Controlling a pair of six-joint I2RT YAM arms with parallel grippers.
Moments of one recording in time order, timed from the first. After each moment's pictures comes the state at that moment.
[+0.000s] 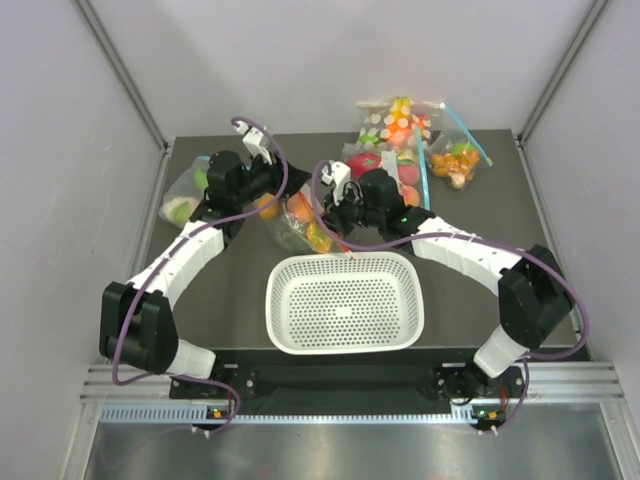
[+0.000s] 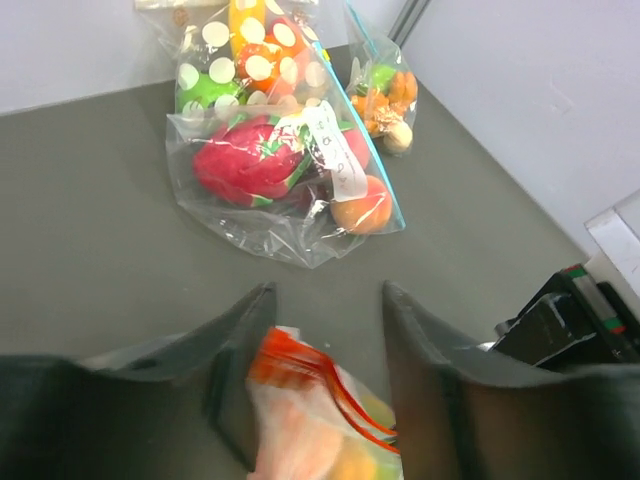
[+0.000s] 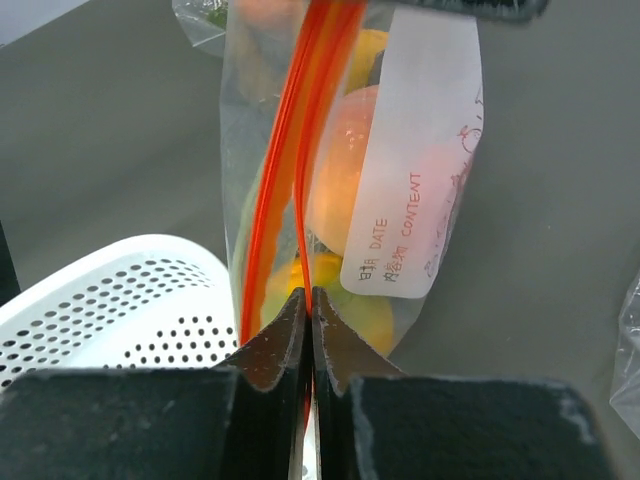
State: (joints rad) left arm -0.30 1.43 1.07 0.27 0.51 -0.34; right arm 0.72 1.61 1.18 0.02 -0.36 -0.05
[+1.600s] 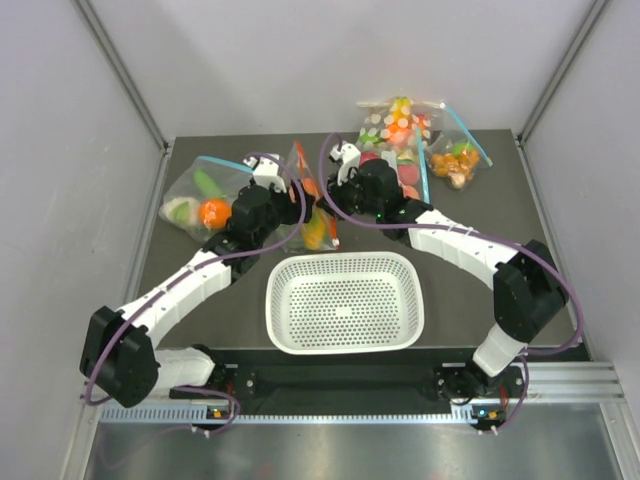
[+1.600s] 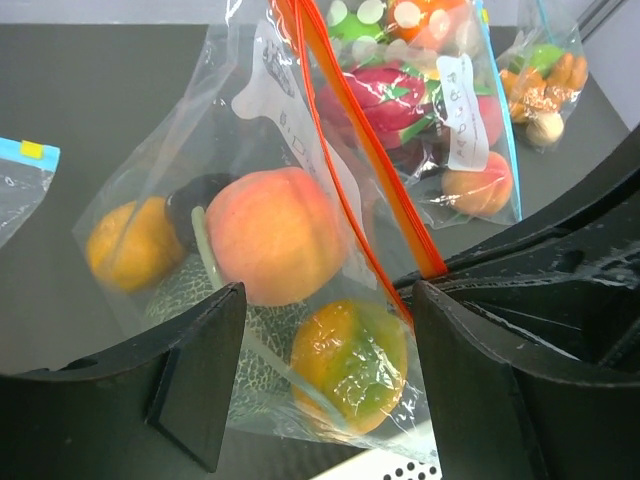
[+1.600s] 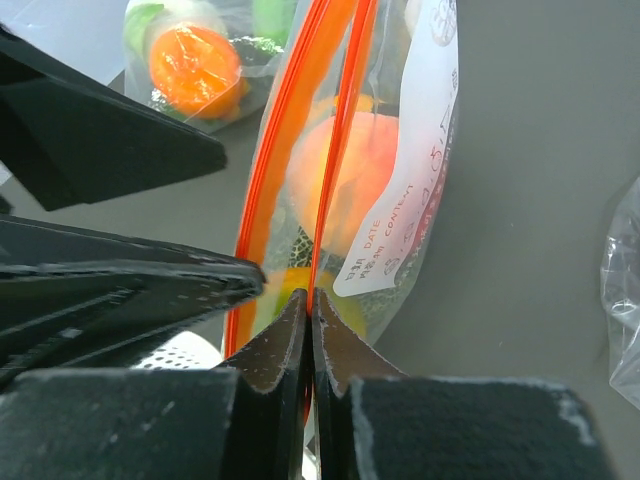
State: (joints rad) left arm -0.55 1.24 0.89 0.14 -0.15 -0.32; right arm 0.70 1.65 1.25 0.07 -0.22 0.18
